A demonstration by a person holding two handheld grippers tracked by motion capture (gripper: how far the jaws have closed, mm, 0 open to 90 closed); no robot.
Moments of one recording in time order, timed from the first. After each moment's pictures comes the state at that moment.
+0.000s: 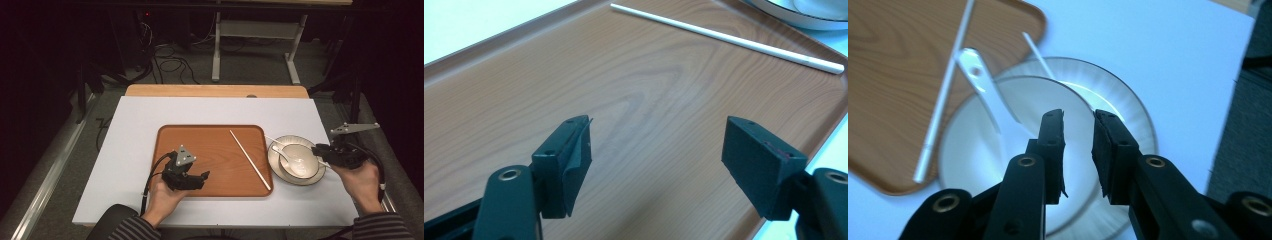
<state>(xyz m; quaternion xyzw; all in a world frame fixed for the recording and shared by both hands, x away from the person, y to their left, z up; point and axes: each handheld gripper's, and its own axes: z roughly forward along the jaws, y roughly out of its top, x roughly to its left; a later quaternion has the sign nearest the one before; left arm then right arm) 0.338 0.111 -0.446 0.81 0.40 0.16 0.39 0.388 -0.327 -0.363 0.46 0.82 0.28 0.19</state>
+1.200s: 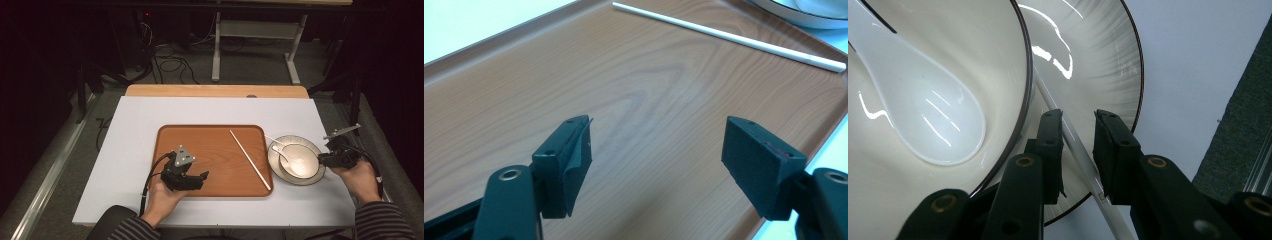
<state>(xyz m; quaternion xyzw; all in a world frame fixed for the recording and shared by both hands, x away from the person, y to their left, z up) 0.338 0.113 -0.447 0.81 0.40 0.16 0.39 0.425 -0.351 -0.419 0.47 0.86 0.17 0.13</state>
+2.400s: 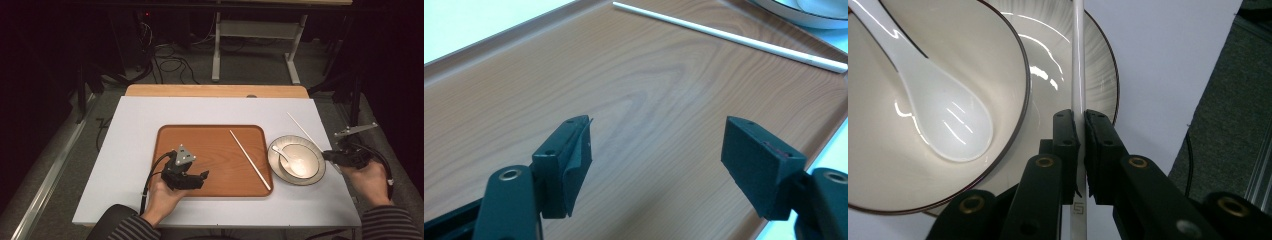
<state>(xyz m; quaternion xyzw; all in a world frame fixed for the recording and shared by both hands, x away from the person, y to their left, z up) 0.340 0.112 -0.446 0.81 0.40 0.16 0.39 0.408 -0.361 -0.391 0.47 0.84 0.22 0.16</state>
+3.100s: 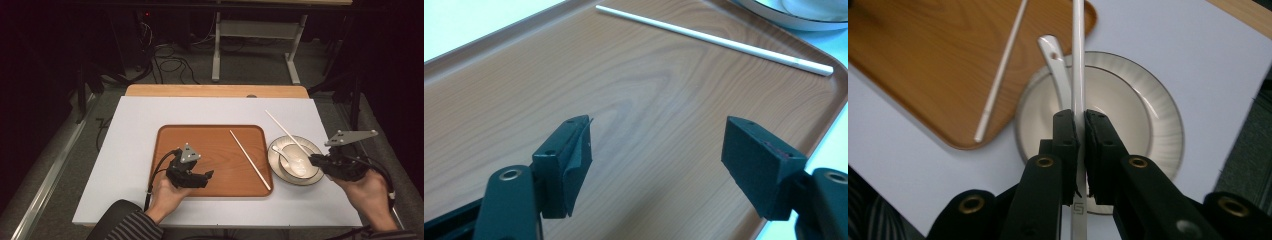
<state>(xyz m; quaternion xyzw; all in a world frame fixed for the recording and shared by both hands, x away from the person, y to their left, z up) 0.347 0.102 -0.445 0.82 0.38 0.15 0.39 0.343 -0.289 -0.334 0.38 0.87 0.26 0.18</state>
